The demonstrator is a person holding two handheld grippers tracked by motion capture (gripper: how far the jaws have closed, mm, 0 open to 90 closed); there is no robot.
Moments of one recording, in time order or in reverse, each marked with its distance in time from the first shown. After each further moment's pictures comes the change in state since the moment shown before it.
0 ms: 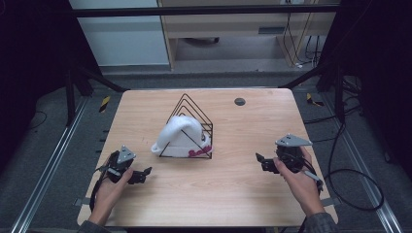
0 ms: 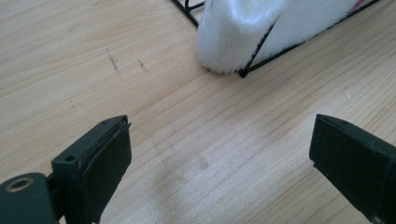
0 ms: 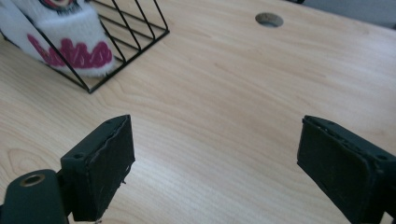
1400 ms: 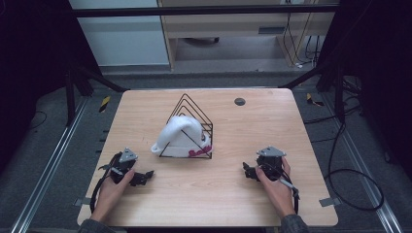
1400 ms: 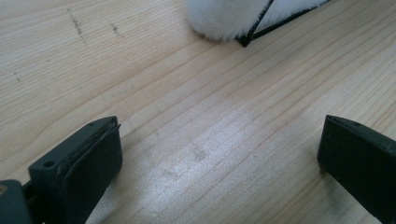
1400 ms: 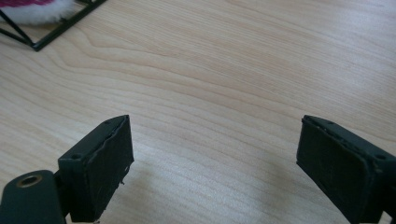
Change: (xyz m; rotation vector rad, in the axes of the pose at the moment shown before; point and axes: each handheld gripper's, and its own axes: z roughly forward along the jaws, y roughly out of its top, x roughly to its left) left arm 0.010 -0.015 0.024 0.039 -0.093 -0.024; right arm 0.030 -0.044 0.070 0.084 -0.085 0.069
